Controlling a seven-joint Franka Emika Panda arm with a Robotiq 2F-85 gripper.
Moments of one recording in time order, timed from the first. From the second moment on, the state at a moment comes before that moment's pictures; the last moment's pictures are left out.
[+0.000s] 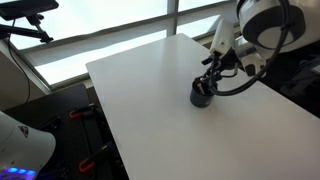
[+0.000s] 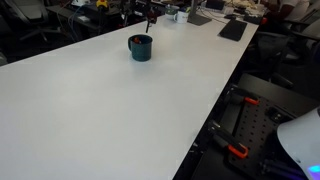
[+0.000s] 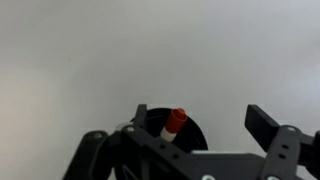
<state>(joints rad) -0.26 0.79 -0.08 -1.39 0.57 1.72 0.36</state>
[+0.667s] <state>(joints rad) -0.27 0.90 -0.07 -1.27 0.58 1.64 0.44</state>
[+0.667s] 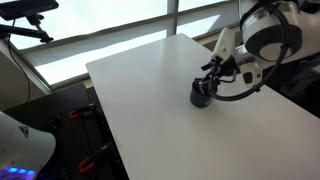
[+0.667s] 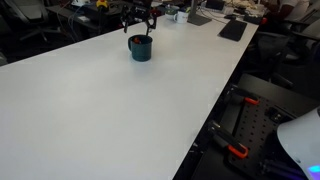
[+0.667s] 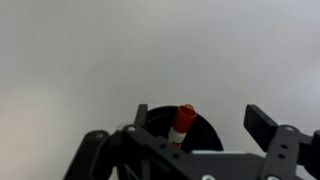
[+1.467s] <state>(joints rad) -0.29 0.95 -0.07 -1.23 0.59 1.62 0.44</state>
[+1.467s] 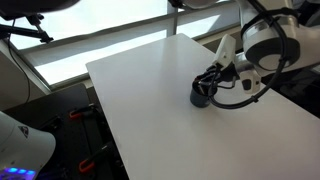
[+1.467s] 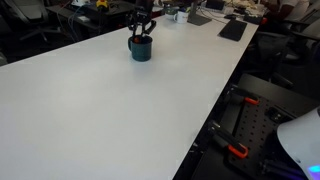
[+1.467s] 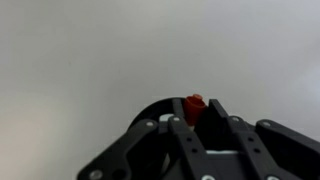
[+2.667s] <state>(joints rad) -0.25 0.80 -0.07 -1.31 0.59 1.67 0.38</state>
